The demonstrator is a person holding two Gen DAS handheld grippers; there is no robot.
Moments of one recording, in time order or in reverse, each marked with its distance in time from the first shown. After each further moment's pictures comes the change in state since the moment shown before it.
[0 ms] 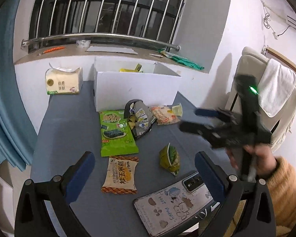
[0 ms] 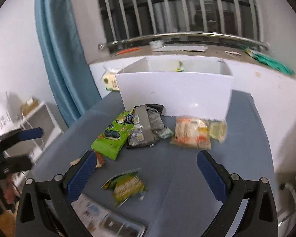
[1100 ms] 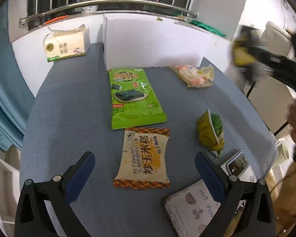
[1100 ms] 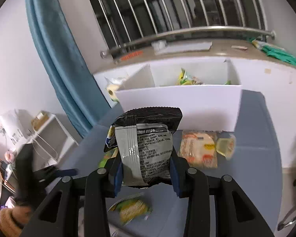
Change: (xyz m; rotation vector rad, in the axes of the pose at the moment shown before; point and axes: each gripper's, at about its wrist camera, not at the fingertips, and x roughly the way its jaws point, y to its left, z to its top) left arm 0.087 0.016 -0.025 0.007 0.239 0.110; right arm -0.023 -0.027 0.021 0.124 -0.030 0.116
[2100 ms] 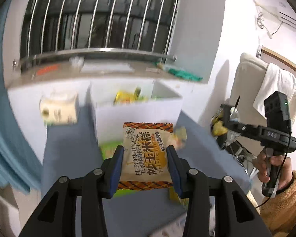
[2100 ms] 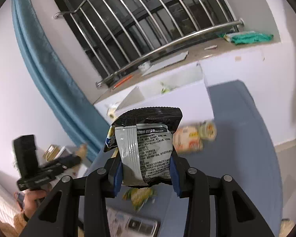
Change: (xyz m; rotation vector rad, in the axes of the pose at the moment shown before) left arm -0.091 -0.006 0.080 0.075 -0.336 -0.117; right arm -0.056 -0.028 -0.020 0.217 -0.157 0.026
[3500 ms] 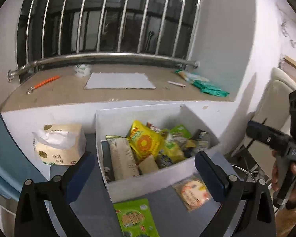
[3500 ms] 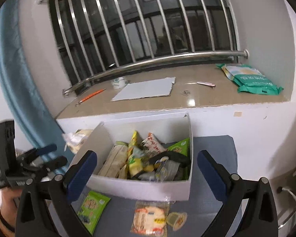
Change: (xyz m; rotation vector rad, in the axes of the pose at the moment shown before) left arm 0.096 0.042 0.109 -0.035 0.029 0.092; right arm 0.091 0.003 0.152 -0.165 0.004 -0.237
